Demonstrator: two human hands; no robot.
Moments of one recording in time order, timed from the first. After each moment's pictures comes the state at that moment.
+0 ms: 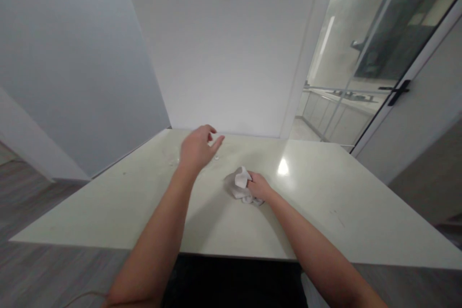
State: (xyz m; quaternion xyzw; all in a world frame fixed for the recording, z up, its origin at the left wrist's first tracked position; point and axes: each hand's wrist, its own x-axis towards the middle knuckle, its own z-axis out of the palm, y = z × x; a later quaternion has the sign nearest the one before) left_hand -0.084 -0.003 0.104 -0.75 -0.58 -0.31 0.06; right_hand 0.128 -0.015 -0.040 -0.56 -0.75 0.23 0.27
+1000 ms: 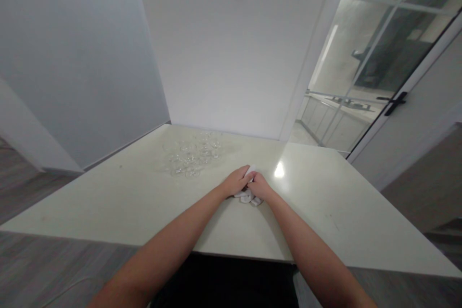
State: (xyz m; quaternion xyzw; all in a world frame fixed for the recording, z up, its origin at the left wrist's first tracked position) left_hand -0.002 0.011 -0.030 -0.84 -0.32 -0.33 -0.29; right_hand 0.136 -0.006 -0.051 -0.55 -0.71 0.26 0.35
